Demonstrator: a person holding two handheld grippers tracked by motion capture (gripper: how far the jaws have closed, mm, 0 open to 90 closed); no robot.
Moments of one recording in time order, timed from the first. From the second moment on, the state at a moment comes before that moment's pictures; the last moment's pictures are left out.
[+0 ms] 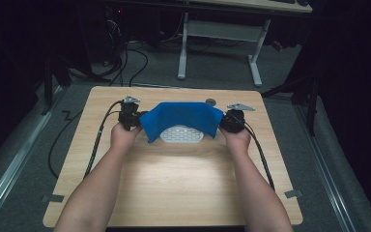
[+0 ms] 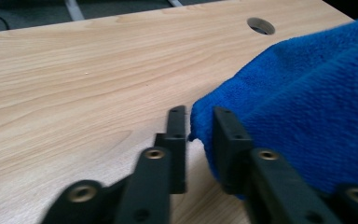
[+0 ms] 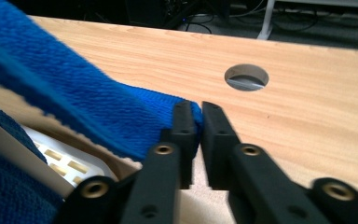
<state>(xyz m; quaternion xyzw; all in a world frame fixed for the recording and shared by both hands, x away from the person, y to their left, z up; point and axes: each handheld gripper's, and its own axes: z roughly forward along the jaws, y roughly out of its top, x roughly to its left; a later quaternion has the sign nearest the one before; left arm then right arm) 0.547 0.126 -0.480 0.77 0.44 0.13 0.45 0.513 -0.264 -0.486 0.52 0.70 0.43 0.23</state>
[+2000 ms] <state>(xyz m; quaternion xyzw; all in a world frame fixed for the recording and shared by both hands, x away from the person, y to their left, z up) 0.408 0.183 -0.453 0.73 0.45 0.23 0.46 0.396 -0.282 -0.421 0.44 0.72 0.43 0.34</state>
